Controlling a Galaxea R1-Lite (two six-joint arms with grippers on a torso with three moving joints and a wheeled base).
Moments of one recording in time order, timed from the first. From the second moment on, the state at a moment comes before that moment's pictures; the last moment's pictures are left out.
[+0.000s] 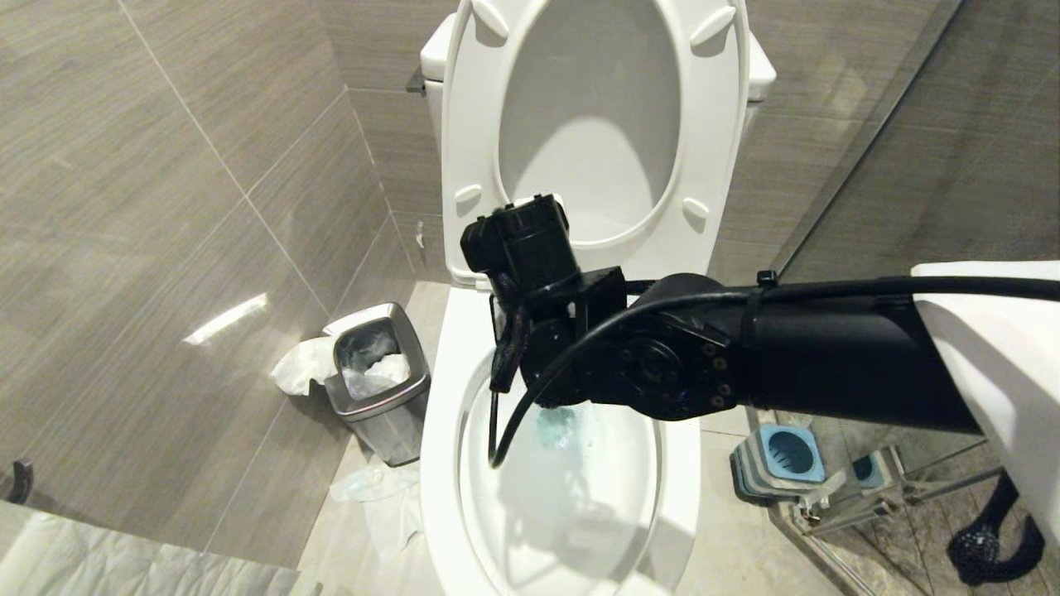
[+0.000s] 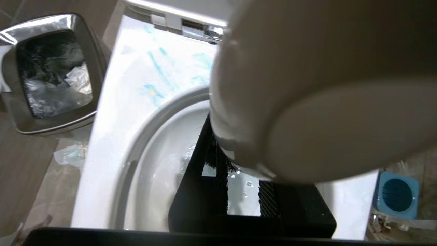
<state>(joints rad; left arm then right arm) 0.00 0.00 -0.02 0.07 0.00 0.01 0.91 2.20 -1.89 0.09 -0.82 0.25</state>
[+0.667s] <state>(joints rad) 0.00 0.00 -0.02 0.07 0.00 0.01 0.90 2.05 -1.60 0.08 -0.82 0.26</state>
